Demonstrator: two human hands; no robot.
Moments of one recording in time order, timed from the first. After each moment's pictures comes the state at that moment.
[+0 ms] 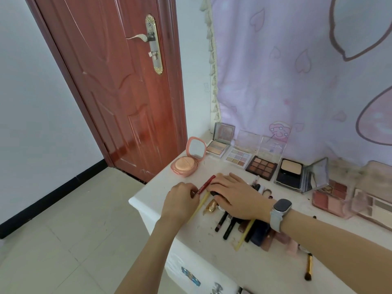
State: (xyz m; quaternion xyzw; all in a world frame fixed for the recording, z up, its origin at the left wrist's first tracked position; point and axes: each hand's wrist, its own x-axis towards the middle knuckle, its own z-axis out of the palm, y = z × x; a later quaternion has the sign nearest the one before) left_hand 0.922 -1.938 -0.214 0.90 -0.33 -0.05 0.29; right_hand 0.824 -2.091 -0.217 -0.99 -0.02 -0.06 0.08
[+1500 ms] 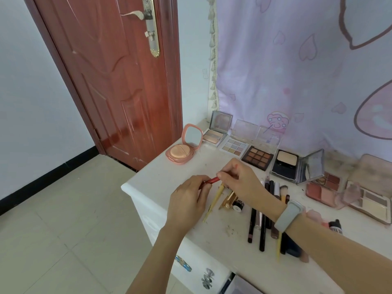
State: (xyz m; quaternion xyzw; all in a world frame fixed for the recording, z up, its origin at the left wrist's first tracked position) left_hand 0.886 -1.937 -0.241 0.81 -0.43 0.09 0.40; right_hand 0.811 -2.077 -0.203 -0.82 0.16 -0.20 0.51
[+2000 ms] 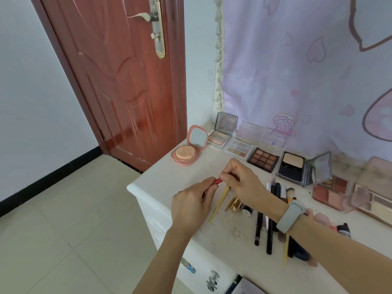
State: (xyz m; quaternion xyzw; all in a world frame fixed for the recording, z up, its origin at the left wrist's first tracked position) left_hand 0.881 -1.933 -0.231 0.81 -0.41 0.15 0.39; right_hand 0.816 -2.070 -0.200 -0.86 0.11 -0.19 0.47
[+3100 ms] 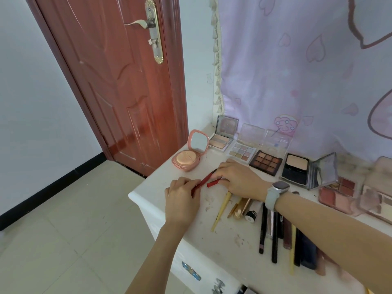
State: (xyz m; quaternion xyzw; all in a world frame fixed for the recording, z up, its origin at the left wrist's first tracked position) left_hand 0.919 -1.937 -0.242 0.88 -0.33 0.05 0.33; right_hand 0.853 -2.102 -0.202 -0.99 0.03 -0.05 0.15
